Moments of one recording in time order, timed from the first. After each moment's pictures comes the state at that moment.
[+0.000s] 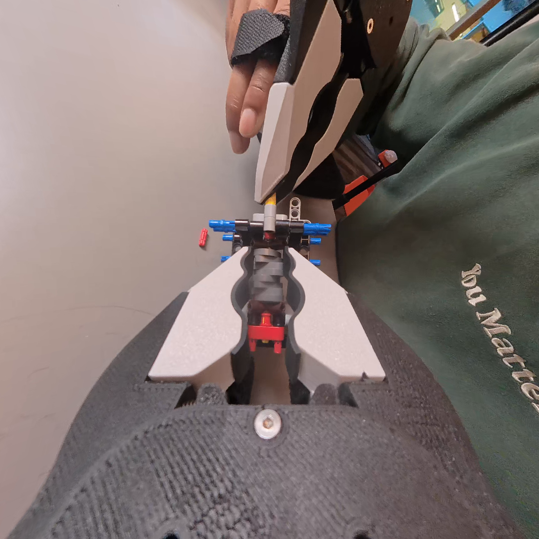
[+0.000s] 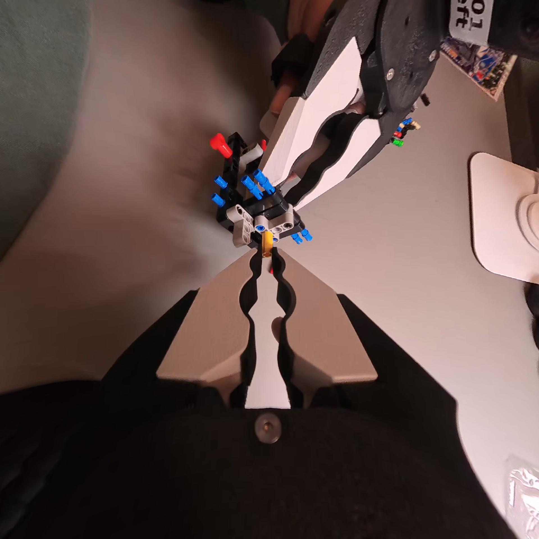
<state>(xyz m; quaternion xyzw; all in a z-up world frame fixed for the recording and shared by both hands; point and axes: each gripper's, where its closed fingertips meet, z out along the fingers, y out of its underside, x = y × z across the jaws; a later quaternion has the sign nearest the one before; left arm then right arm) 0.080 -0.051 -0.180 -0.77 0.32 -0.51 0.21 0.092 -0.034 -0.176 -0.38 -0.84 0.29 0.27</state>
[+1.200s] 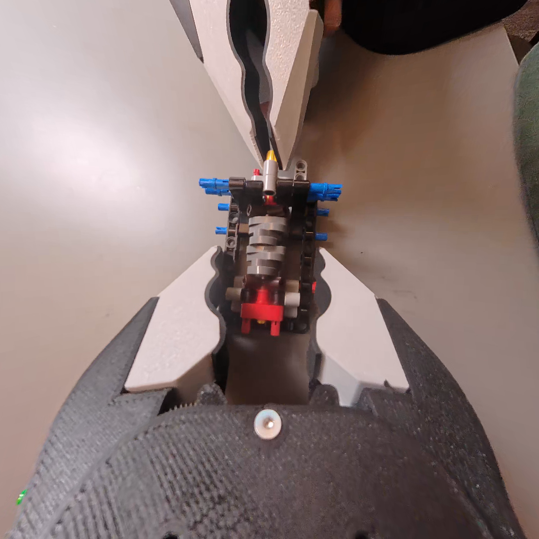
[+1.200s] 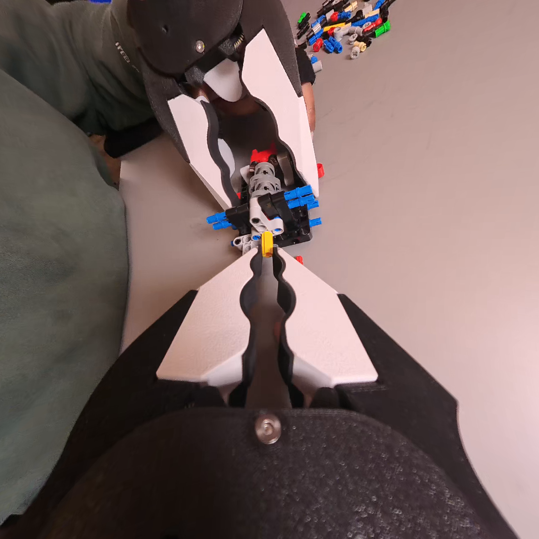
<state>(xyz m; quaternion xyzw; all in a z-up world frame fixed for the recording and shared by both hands) 0.047 -0.046 -0.232 -0.78 0.50 -0.22 0.31 0.077 -0.035 -0.207 -0.61 -0.63 0.47 0.10</state>
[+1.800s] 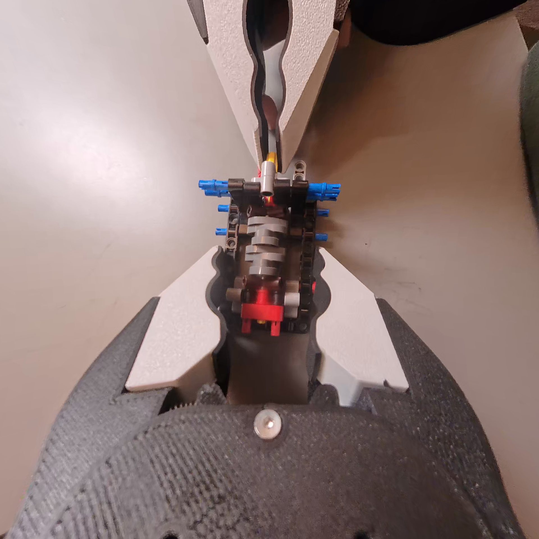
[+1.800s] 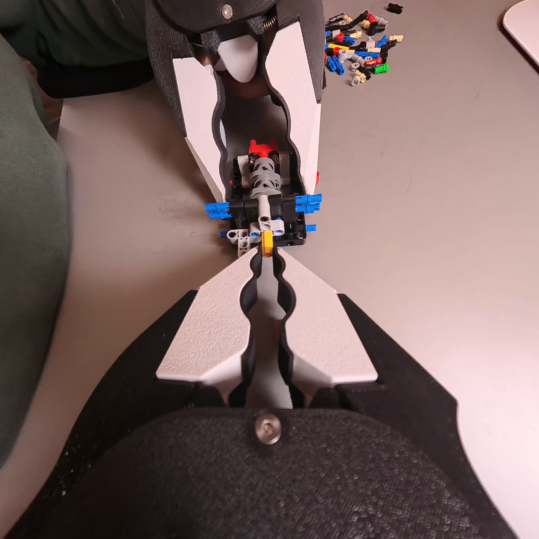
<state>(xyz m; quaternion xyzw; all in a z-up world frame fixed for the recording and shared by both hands) 0.039 -0.046 -0.232 -0.78 0.50 -0.21 0.31 0.069 -0.032 -0.210 -0.56 -0.70 0.40 0.20</state>
